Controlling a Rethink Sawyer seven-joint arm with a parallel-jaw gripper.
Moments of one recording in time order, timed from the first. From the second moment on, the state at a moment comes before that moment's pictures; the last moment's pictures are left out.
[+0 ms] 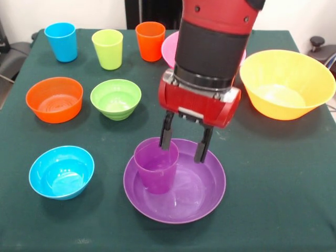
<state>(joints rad) -0.08 -0.32 -0.16 0.98 0.02 0.61 2.08</state>
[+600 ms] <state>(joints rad) -0.08 -0.40 -0.16 1.00 0.02 0.66 2.08</state>
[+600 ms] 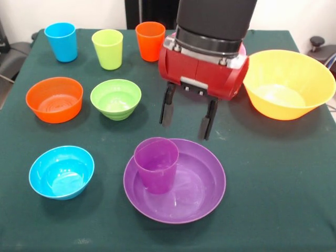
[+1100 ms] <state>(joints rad) -0.08 -0.45 -0.16 1.09 0.02 0.66 2.08</state>
